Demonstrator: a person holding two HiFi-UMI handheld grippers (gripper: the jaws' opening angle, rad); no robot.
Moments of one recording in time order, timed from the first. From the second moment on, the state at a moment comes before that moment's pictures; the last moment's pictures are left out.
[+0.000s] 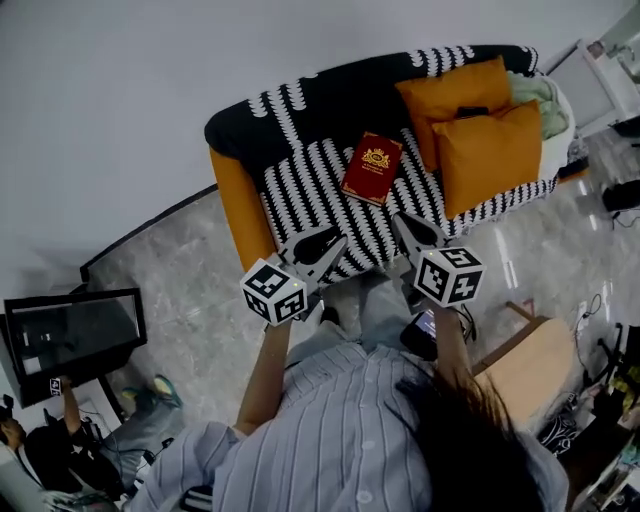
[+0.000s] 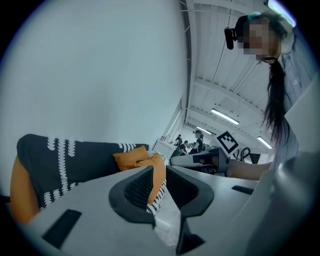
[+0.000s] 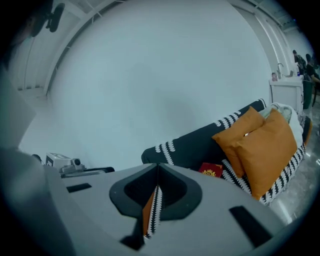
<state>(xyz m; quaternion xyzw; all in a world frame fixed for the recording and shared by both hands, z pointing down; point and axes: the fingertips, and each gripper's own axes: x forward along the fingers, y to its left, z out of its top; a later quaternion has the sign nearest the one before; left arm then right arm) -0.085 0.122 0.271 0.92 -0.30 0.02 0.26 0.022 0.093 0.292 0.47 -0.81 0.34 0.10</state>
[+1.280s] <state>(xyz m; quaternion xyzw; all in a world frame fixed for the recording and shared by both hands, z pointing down) -0.024 -0.063 0.459 0.87 -0.30 0.20 0.34 0.130 -0.120 0.510 0.39 -0.81 0.41 0.18</state>
